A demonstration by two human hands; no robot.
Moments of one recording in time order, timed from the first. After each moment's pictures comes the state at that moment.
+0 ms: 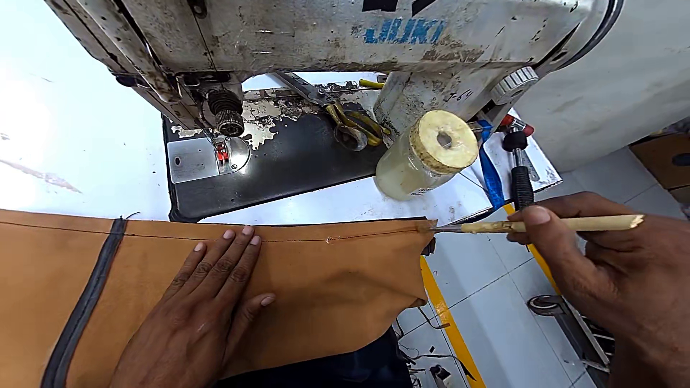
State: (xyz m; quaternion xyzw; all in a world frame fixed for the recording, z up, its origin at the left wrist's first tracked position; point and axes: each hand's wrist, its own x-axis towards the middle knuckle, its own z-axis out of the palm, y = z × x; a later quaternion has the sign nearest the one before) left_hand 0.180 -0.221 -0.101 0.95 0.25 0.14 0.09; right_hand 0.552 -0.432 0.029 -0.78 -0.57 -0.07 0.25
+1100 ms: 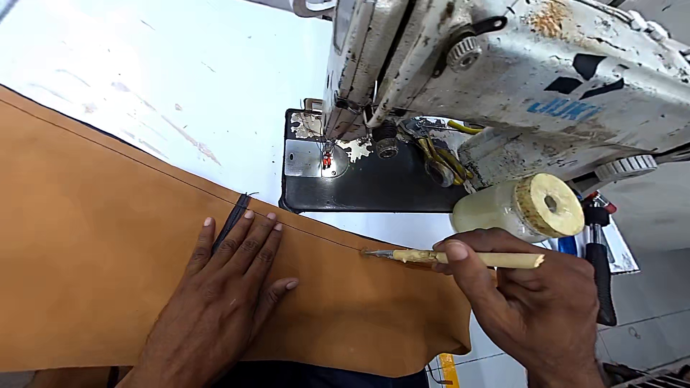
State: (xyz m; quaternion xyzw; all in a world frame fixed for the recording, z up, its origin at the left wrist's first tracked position) left_hand 0.132 -0.205 -0.091 0.91 0.37 0.17 0.05; right_hand 0.442 -0.306 0.002 -0.62 -0.69 0.03 0.37
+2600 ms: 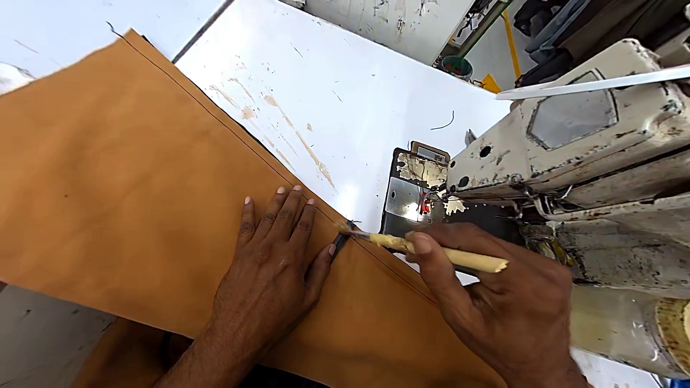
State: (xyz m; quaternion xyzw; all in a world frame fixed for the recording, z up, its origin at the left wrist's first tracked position) left_hand 0.101 -0.163 -0.088 0.81 0.55 0.18 0.05; right_hand 0.337 -0.185 0.004 -0.50 -0.79 0.02 0.35
